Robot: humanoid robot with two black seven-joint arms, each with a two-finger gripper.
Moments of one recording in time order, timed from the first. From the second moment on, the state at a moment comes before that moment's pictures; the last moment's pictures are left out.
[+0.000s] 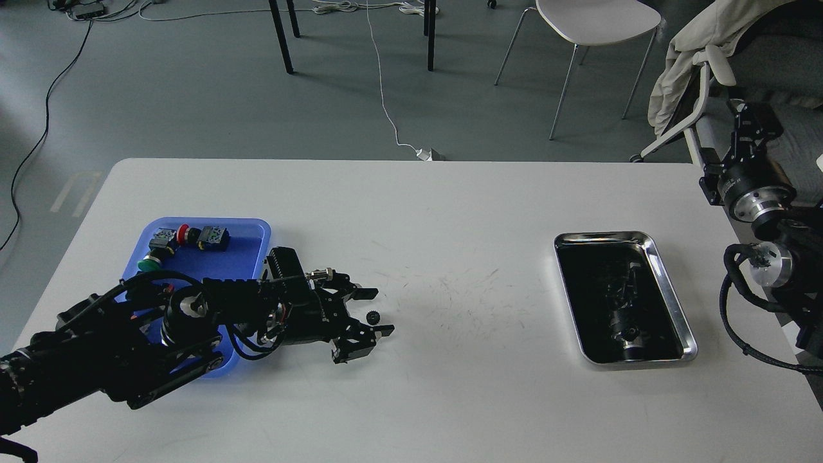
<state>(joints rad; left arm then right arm) -0.69 0.39 -0.24 -1.04 2.18 0.08 -0.49 0.81 -0.51 0.33 0.54 -0.04 0.04 0.49</state>
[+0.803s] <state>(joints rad) -0.67 0.39 -0.24 -1.04 2.18 0.09 -0.49 0.80 -0.51 0.33 0.54 -0.04 0.04 0.49</state>
